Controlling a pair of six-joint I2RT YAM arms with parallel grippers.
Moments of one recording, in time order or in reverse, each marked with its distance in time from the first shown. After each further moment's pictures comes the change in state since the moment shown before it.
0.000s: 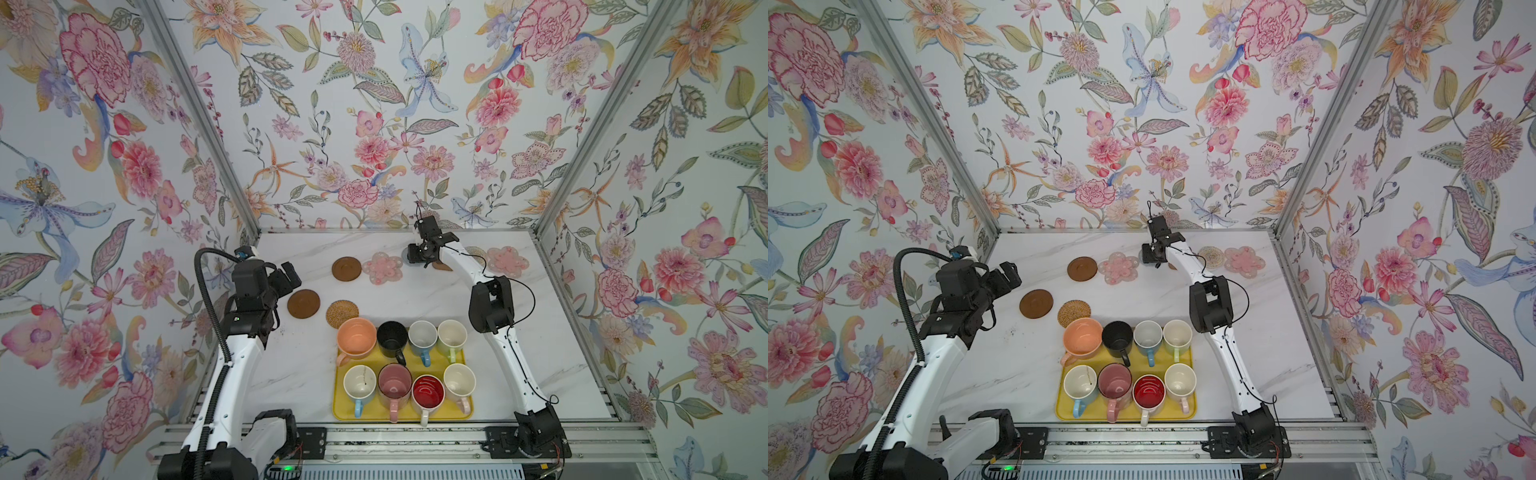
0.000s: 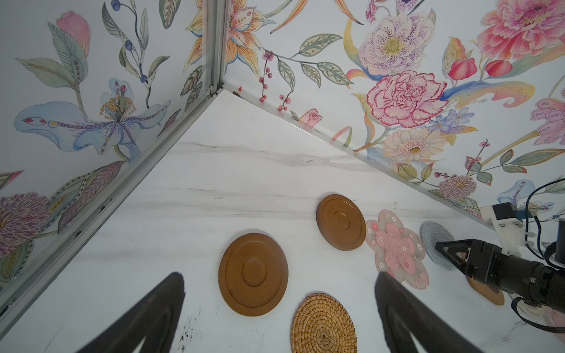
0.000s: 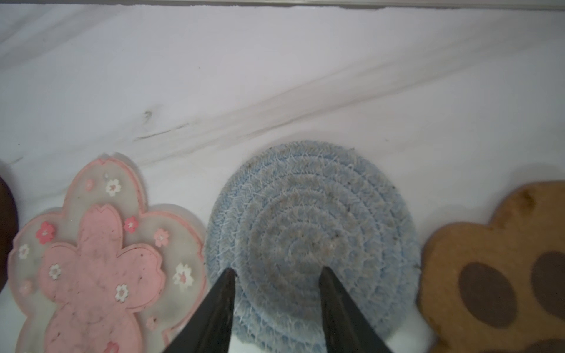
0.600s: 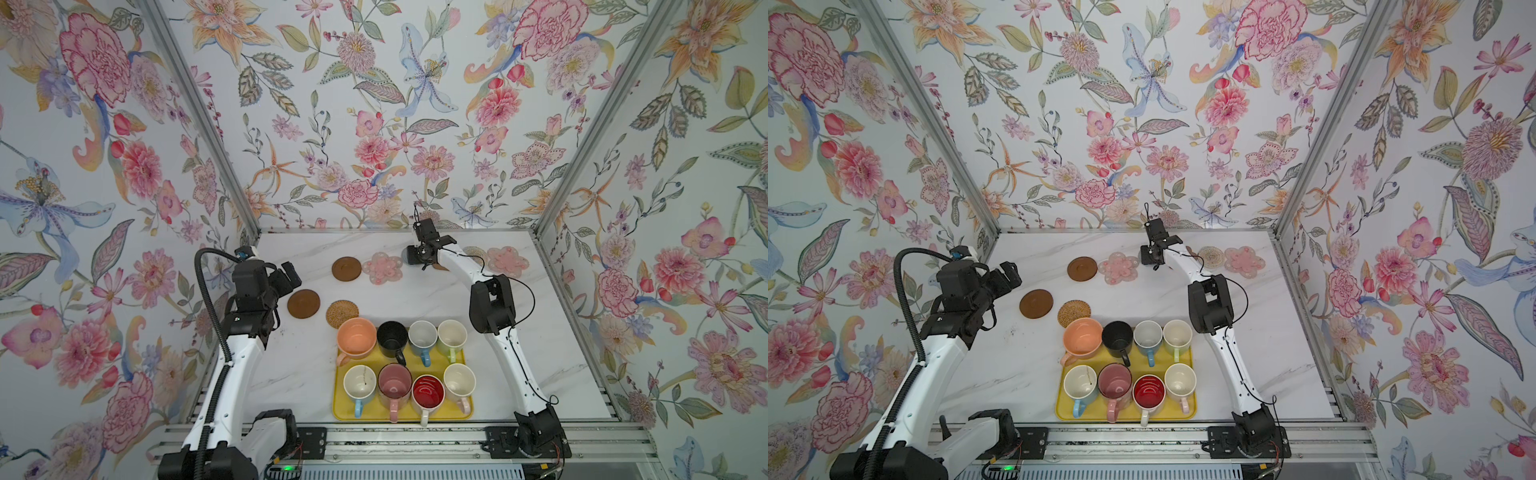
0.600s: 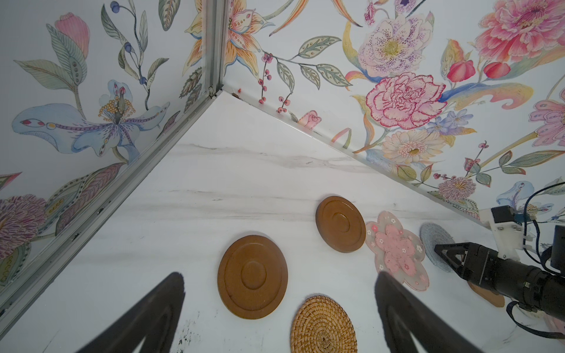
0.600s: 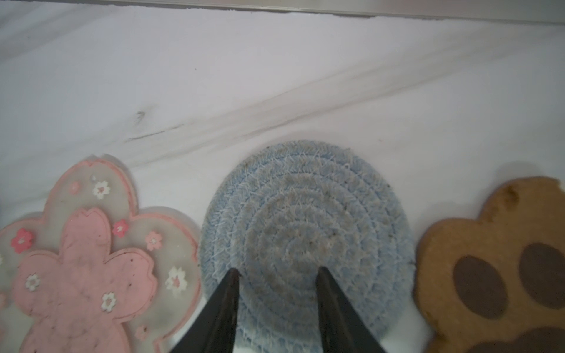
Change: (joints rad) left arm 0.000 0.001 -0.010 0.018 0.000 0.000; right arm 0.022 -0.052 -0.120 0.084 0.071 -0.004
